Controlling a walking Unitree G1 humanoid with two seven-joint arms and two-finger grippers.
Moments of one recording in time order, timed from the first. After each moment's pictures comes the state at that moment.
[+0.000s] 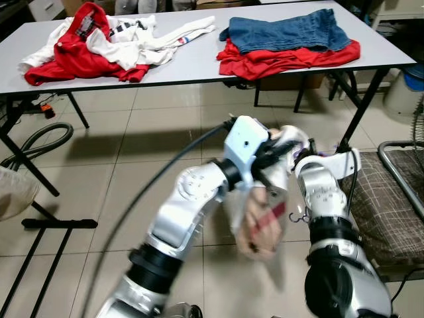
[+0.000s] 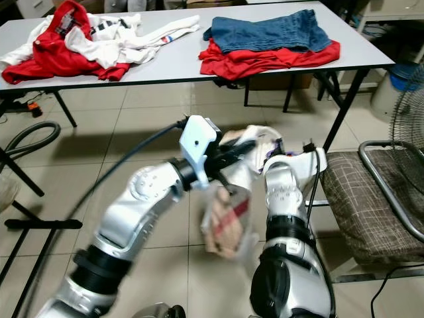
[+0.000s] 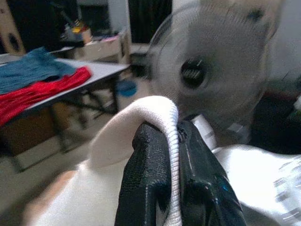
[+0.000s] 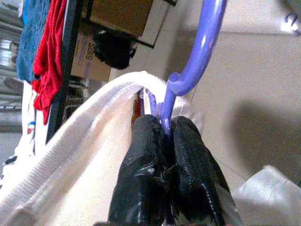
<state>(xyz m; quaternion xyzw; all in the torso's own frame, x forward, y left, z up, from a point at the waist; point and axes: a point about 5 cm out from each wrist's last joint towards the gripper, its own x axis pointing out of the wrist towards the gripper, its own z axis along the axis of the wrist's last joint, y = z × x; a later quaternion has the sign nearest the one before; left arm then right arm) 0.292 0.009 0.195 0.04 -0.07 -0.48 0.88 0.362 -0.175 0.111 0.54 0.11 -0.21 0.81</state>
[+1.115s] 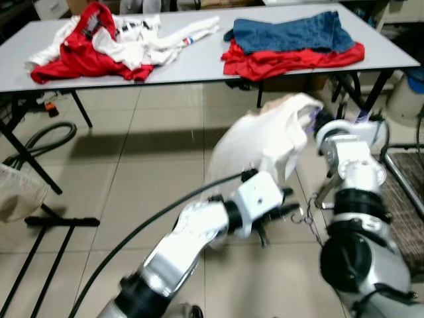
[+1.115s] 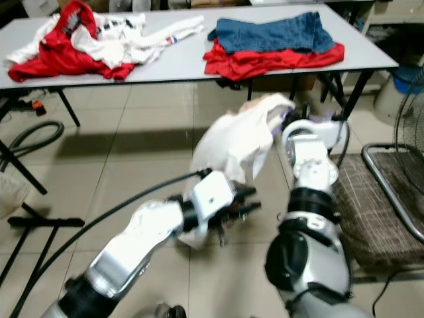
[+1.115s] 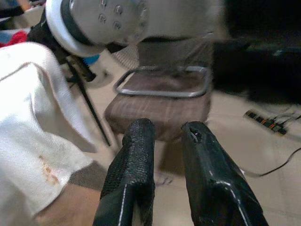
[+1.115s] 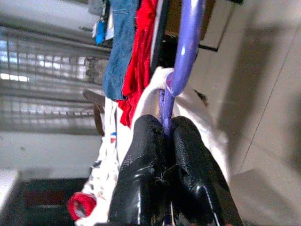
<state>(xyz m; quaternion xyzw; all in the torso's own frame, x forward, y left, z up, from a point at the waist) 0.243 0.000 0.153 0.11 -0.02 -0.57 0.81 0.385 -0.211 0.185 0.60 0.02 -0.12 0.79</state>
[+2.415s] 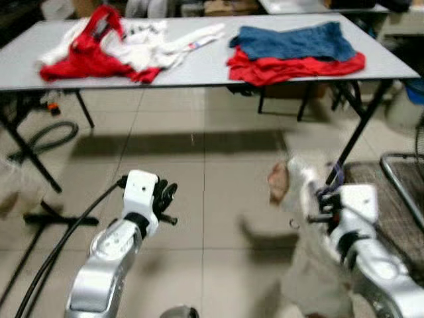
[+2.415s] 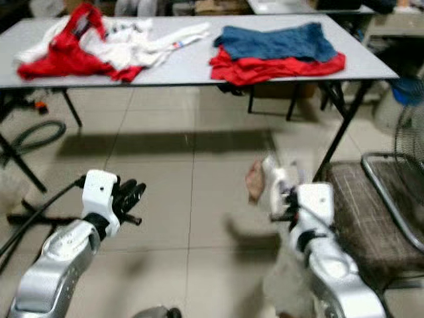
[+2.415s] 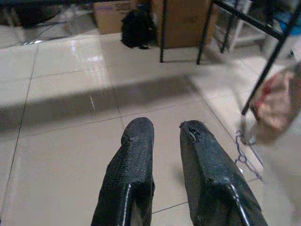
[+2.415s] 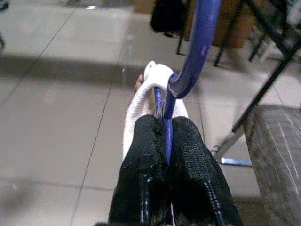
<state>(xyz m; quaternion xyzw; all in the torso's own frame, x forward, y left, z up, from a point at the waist) 0.254 0.152 0.103 0.02 0.12 -0.15 0.98 0.223 -0.196 0.103 -0.04 0.17 0.02 0.98</state>
